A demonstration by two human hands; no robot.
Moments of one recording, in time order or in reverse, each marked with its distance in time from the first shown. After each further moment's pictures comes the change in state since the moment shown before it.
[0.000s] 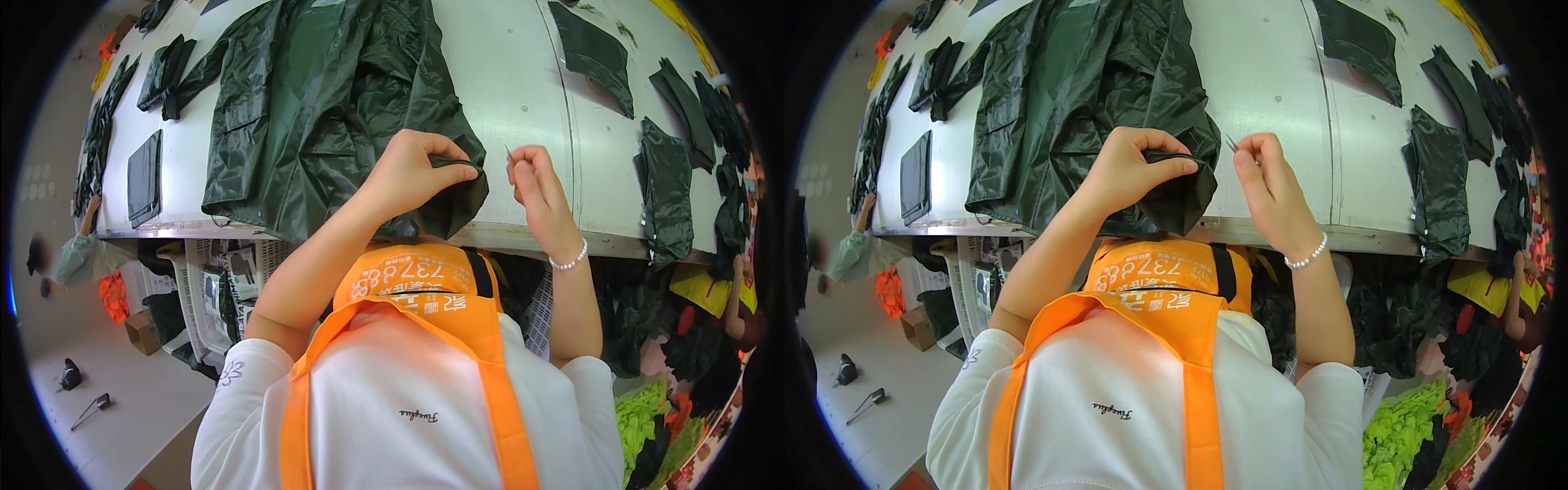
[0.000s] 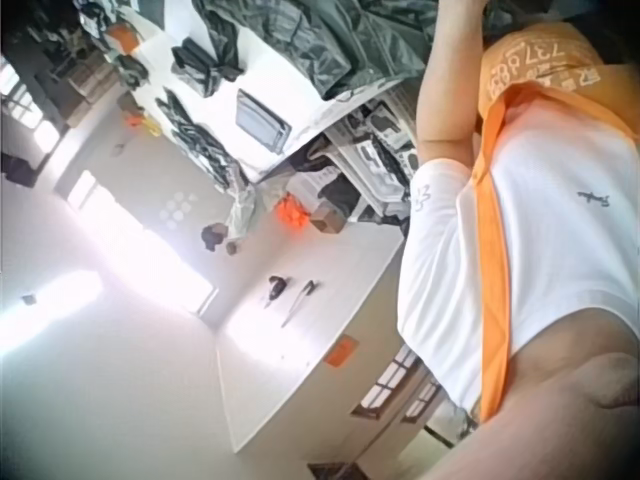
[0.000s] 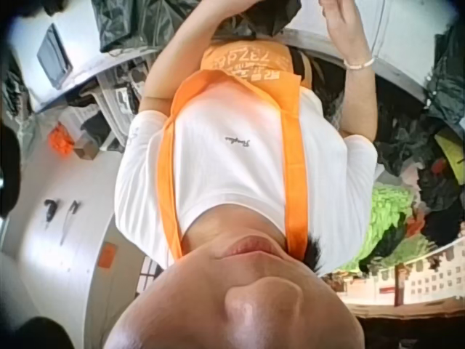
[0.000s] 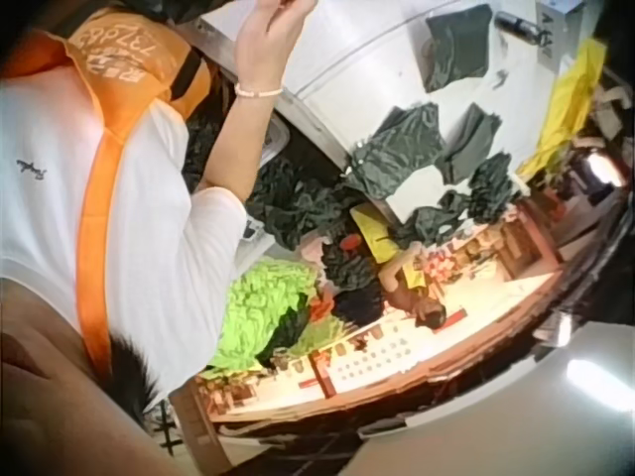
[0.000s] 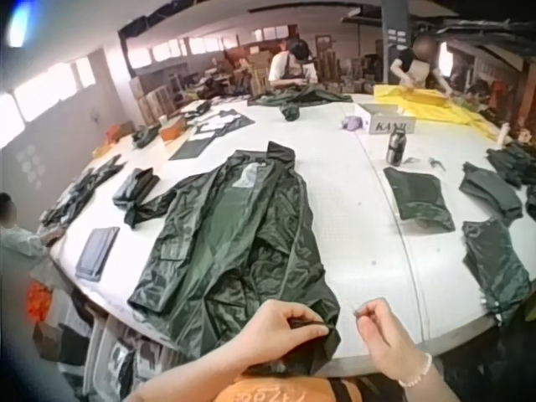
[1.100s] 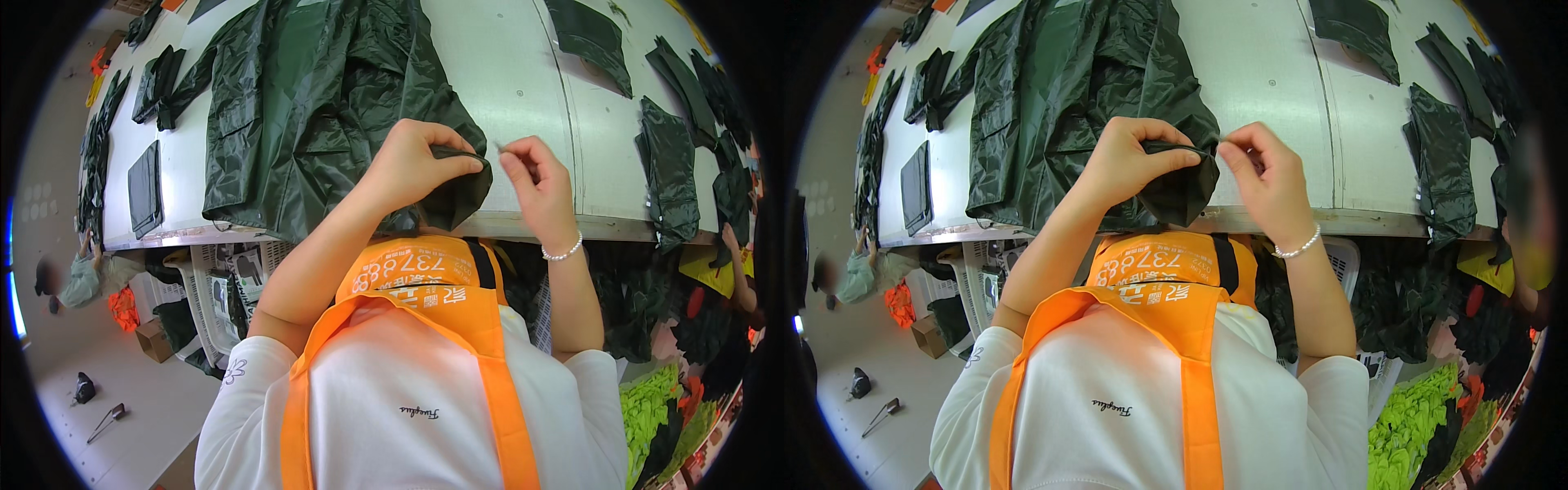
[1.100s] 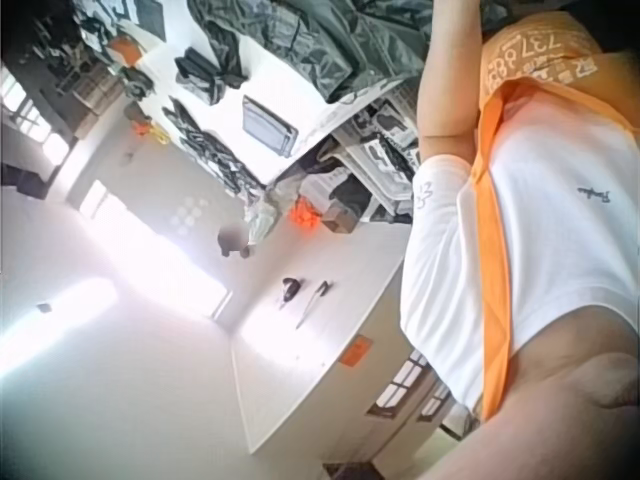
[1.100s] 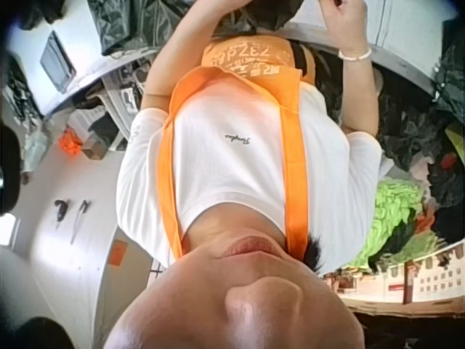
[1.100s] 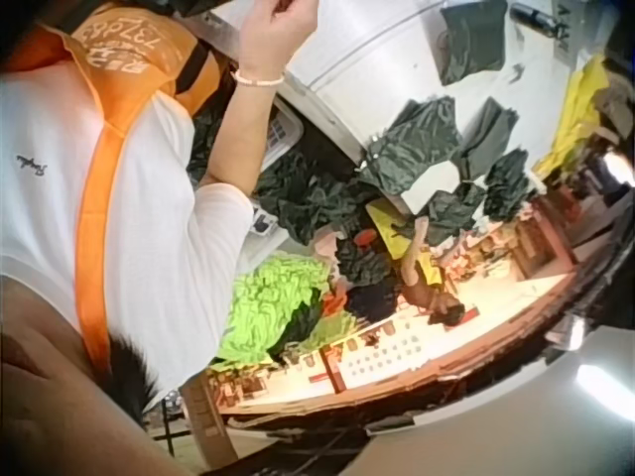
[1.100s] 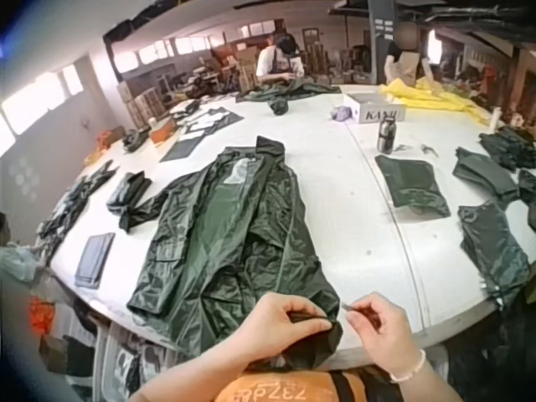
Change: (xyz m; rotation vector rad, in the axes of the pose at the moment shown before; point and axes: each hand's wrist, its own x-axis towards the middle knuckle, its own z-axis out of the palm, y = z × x) left_hand 0.005 0.005 0.005 -0.037 -0.051 -0.012; right_hand -0.005 0.005 0.009 0.032 0.138 -0.091
